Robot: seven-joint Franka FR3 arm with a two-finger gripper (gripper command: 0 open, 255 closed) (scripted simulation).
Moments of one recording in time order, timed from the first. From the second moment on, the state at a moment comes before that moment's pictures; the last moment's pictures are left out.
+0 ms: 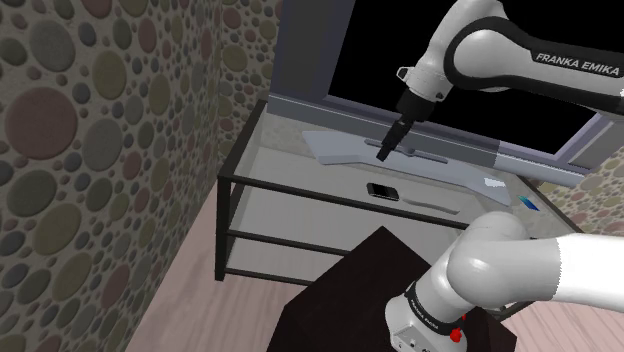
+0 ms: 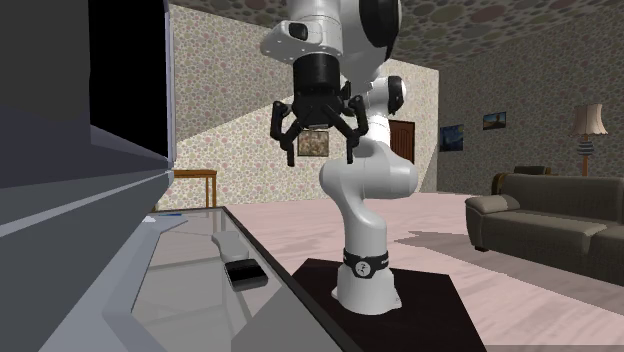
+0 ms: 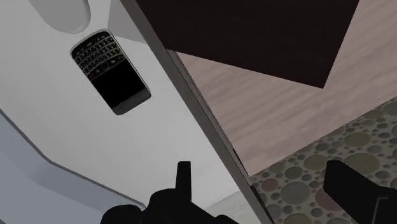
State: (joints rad) arm -0.02 -0.88 -0.13 -2.58 -0.03 1.76 -0.32
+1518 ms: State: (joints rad) arm -0.12 -0.61 -0.58 -2.81 -0.40 2.23 -0.89
